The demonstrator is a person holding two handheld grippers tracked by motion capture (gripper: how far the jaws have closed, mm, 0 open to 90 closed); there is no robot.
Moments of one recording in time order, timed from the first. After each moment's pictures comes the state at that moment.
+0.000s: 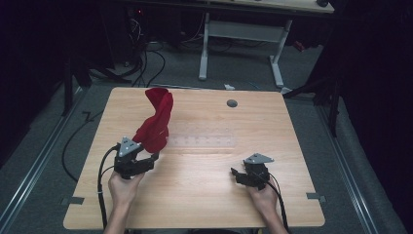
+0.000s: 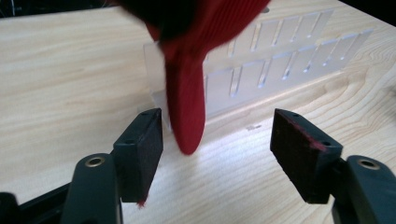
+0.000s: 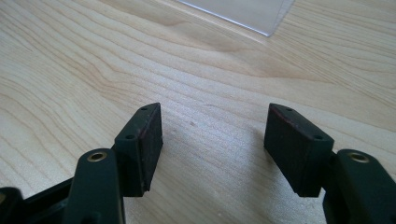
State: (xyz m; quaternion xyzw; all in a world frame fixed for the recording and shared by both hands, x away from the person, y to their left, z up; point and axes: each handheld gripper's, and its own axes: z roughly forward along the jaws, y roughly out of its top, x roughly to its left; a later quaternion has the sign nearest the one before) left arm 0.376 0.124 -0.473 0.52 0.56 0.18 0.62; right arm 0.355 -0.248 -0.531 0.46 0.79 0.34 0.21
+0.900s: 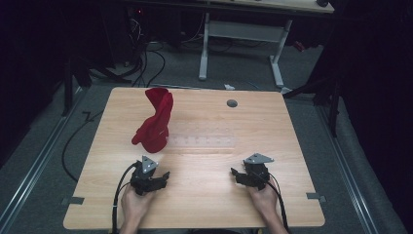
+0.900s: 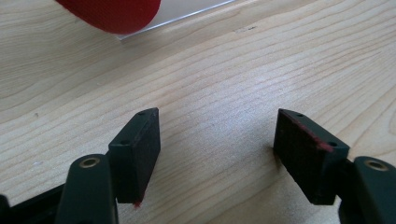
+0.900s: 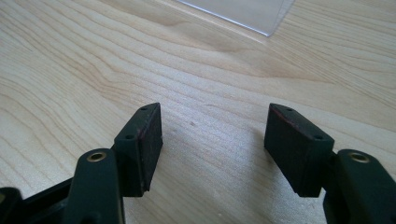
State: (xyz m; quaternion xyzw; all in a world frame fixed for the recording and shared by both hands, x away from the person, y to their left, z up) left arm 0.359 0.090 -0.546 0.59 0.57 0.19 0.54; right arm 0.355 -0.247 -0.531 0.46 0.79 0.34 0.21
